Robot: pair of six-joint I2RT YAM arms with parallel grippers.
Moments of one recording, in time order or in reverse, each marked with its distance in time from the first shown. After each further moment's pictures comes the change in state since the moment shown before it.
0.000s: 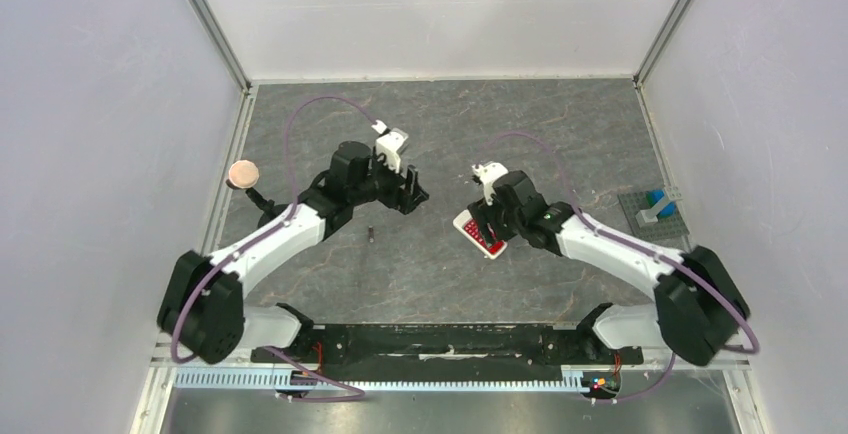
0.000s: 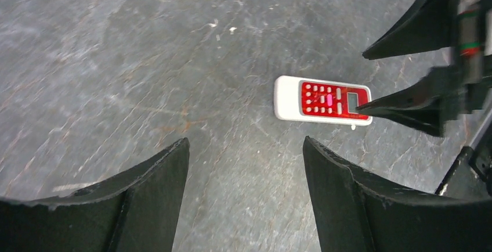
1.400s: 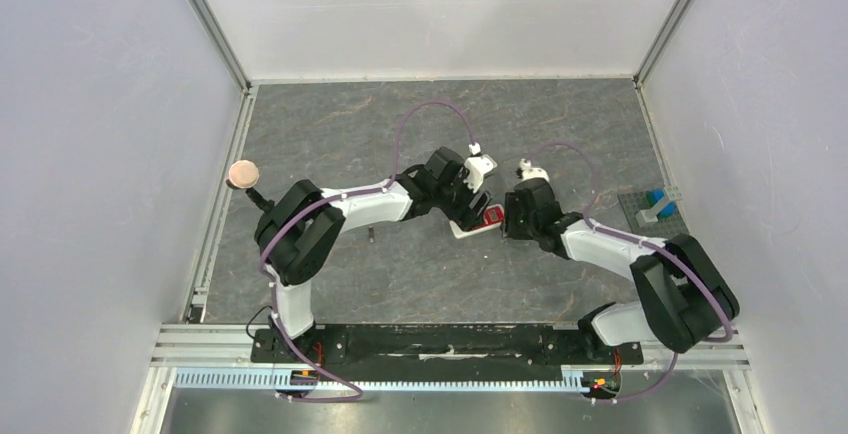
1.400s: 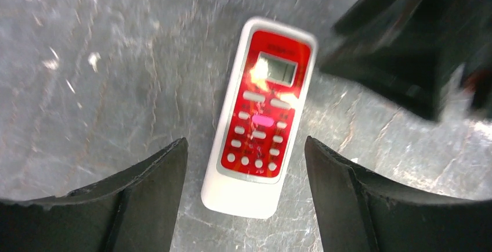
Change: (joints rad) left arm -0.282 0.614 0.394 -0.023 -0.029 0.135; right arm -0.144 0.031 -0.190 0.256 0.068 0.400
